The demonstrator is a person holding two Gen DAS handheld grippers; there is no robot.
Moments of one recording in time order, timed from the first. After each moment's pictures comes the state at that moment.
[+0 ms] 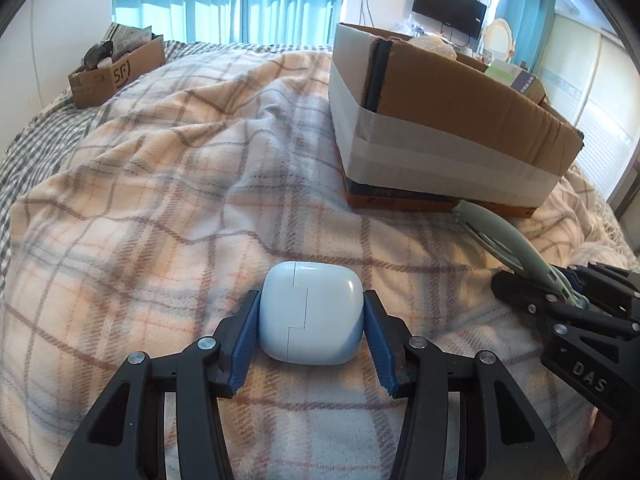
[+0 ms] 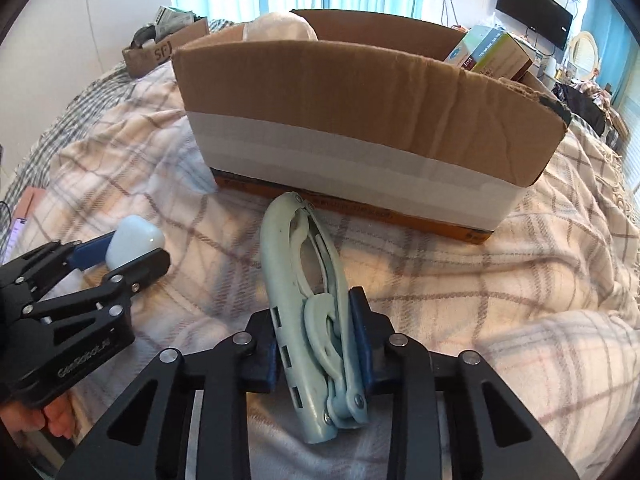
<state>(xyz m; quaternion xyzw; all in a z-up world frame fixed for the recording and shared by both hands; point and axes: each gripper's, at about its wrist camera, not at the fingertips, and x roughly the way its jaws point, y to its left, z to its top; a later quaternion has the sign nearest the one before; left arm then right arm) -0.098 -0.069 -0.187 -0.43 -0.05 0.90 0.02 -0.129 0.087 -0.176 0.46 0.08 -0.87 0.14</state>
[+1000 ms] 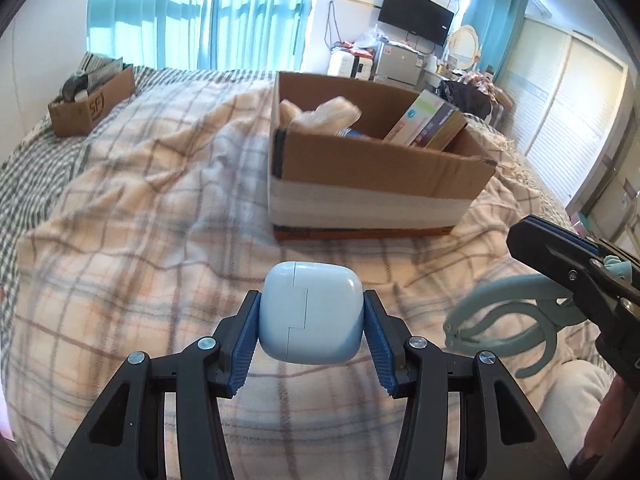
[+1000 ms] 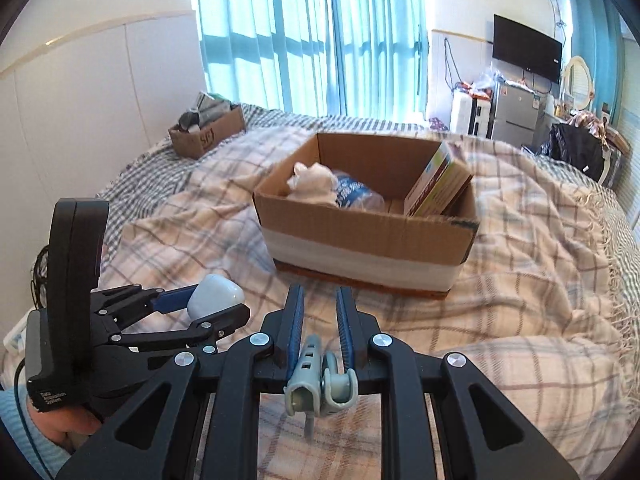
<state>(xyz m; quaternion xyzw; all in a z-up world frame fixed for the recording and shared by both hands) -0.074 -0.040 -0.117 -0.41 -0.05 0.91 0.08 -0.069 0.106 -0.070 0.34 0.03 -0.92 0.19</state>
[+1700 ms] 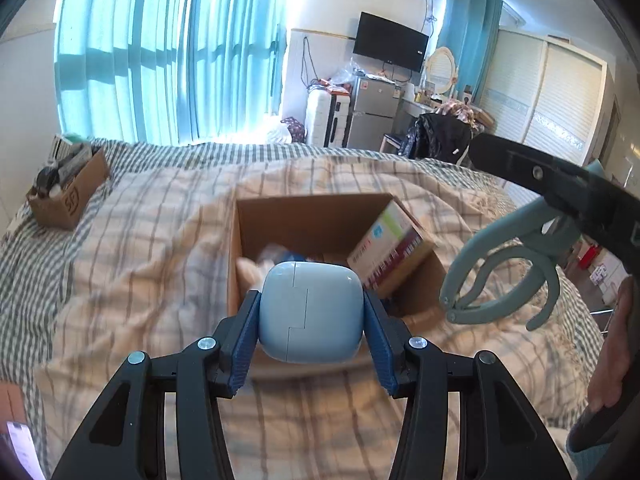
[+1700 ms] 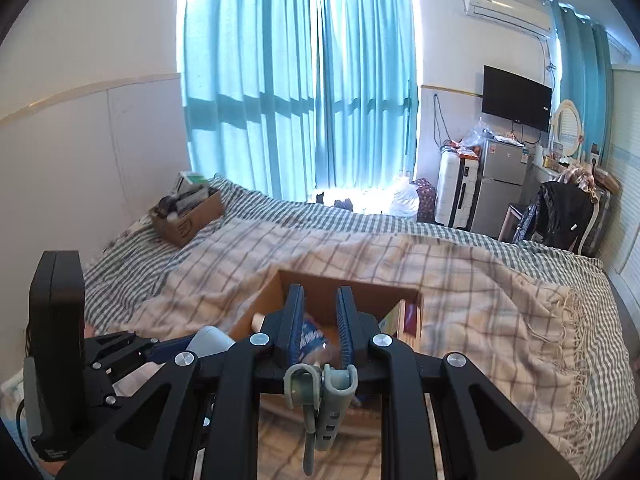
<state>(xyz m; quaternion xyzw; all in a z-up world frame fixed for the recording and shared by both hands) -0.165 -0.013 -0.021 -0.36 -0.02 0.93 0.11 -0.166 0.128 0.047 0.26 0.03 -0.95 0.18</state>
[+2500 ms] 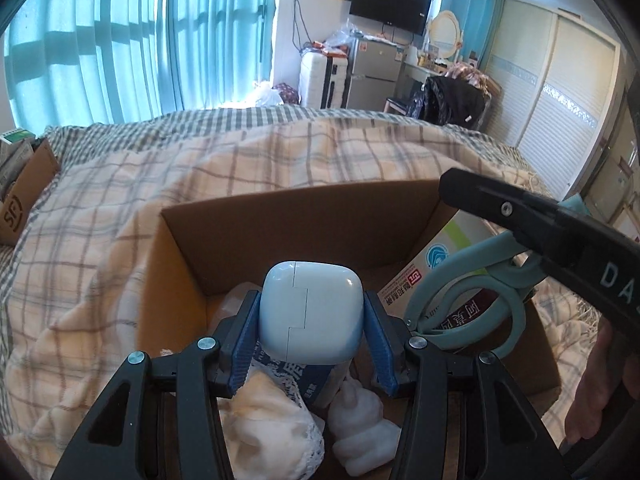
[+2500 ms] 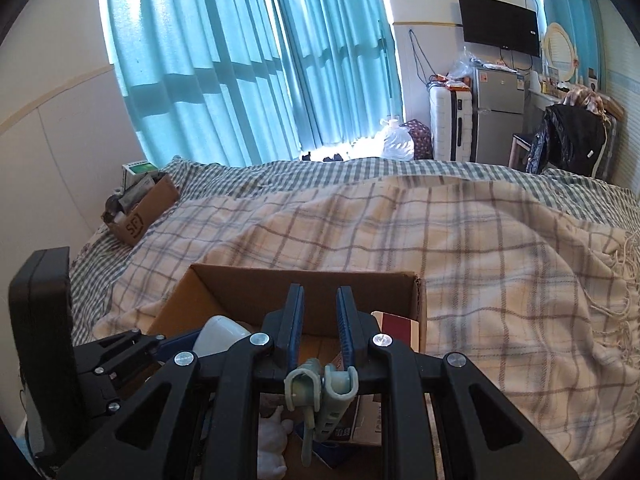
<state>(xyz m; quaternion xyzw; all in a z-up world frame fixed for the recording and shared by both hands) -0.286 0.024 -0.098 -0.41 0.00 0.90 0.12 -0.310 0.164 -0.052 0.34 -0.05 -0.93 0.16</state>
